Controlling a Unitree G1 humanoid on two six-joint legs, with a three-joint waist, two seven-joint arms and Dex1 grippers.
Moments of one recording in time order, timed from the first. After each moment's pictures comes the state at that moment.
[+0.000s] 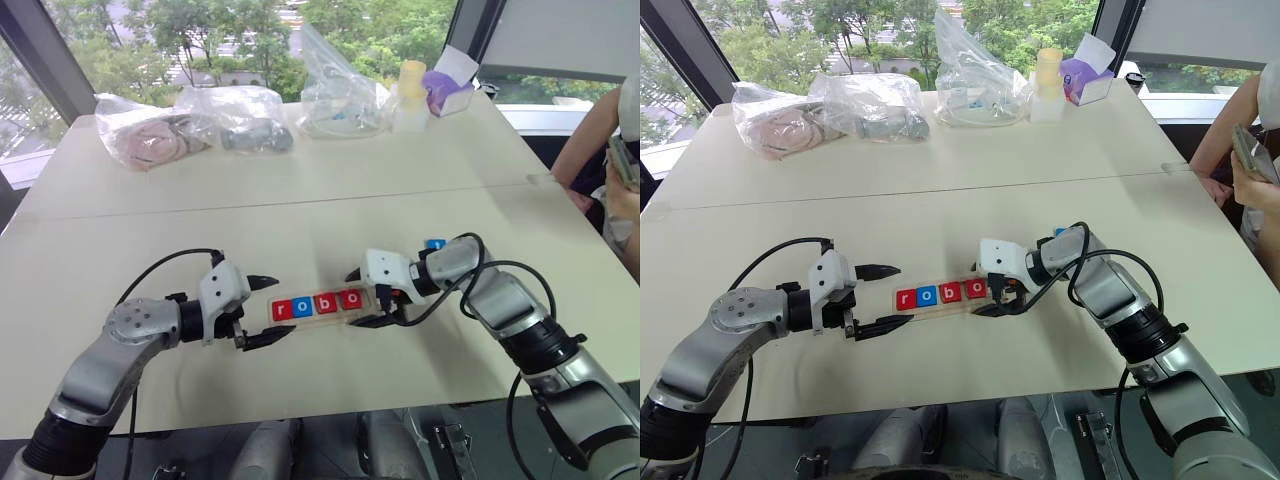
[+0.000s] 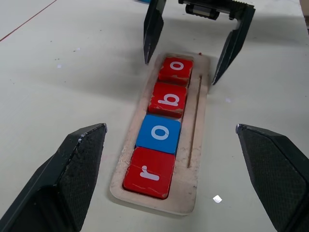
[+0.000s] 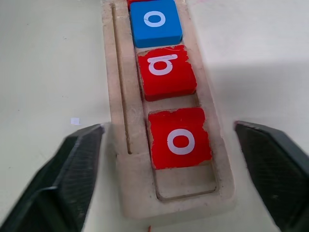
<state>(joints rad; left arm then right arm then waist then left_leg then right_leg) -0.09 0.72 -0.06 -0.41 -0.40 0.41 -0.92 -0.62 -0.64 0.42 -0.01 0.03 0.40 1.23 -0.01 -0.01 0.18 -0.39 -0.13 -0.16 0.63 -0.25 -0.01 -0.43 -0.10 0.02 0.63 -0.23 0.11</state>
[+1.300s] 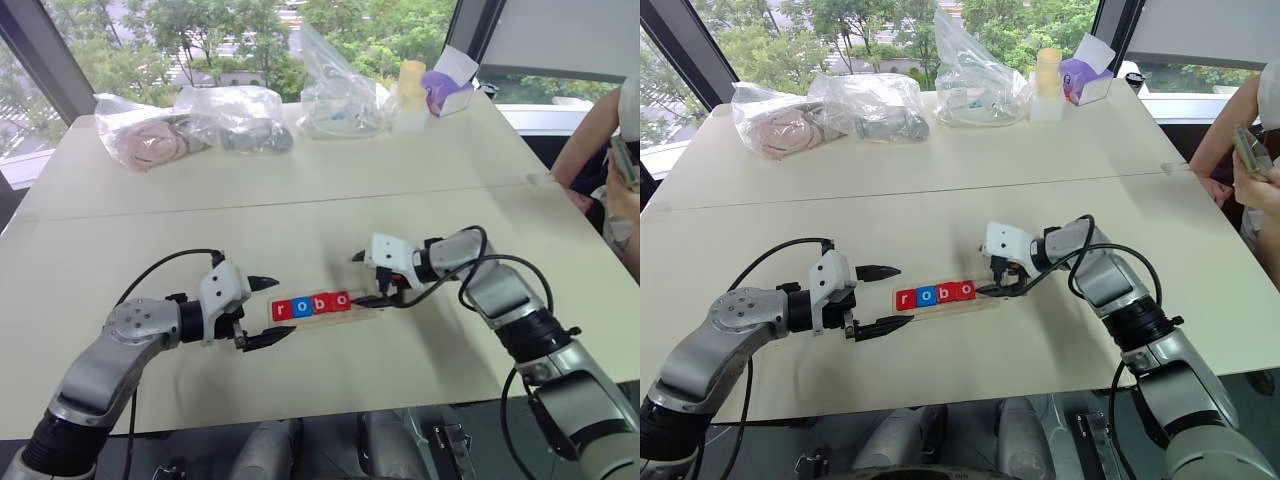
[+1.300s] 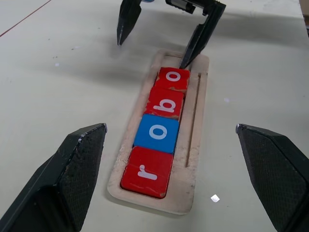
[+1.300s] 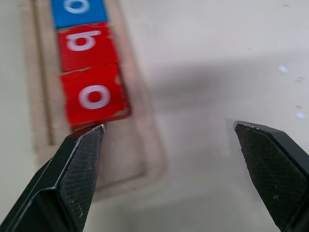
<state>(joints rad) -0.09 0.72 -0.06 -0.43 -0.41 0.43 -0.92 -0.64 -0.61 0.38 0.10 -0.02 0.34 1.15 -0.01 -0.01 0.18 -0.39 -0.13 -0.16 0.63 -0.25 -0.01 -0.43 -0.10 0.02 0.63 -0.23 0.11</state>
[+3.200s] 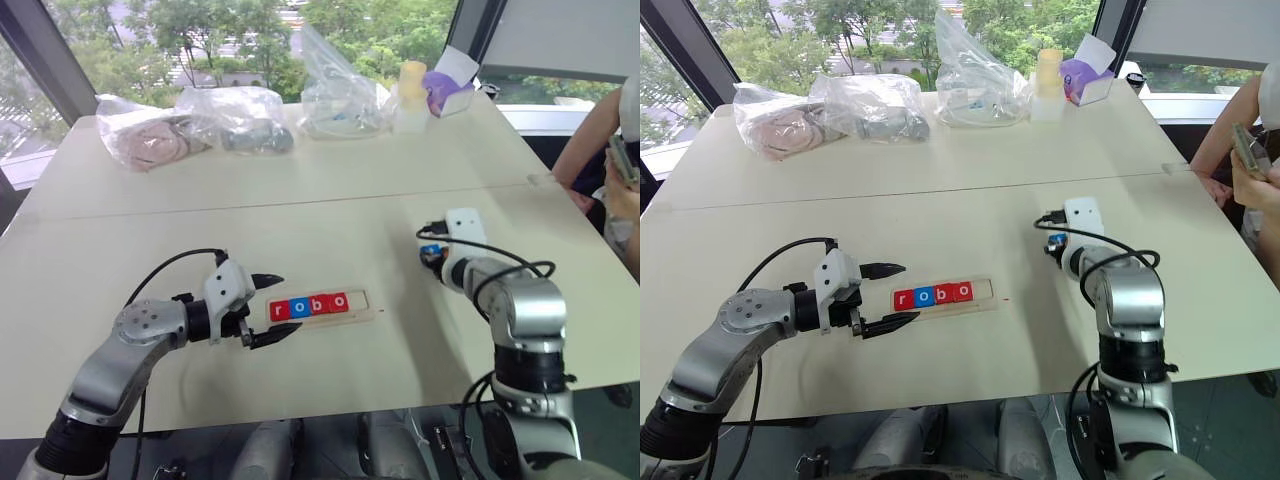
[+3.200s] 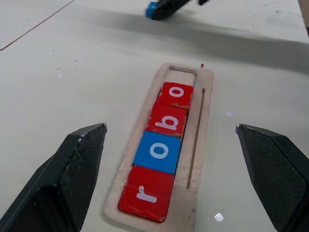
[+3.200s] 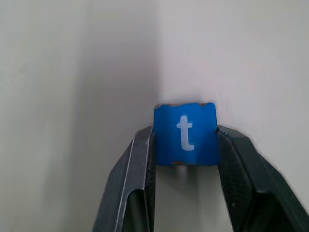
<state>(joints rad) -0.09 0.66 -0.07 -0.40 -0.39 0.41 -0.91 -0.40 -0.32 -0.13 -0.46 0.12 1.48 0.23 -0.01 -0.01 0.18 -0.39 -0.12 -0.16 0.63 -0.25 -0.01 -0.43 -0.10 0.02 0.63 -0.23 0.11</state>
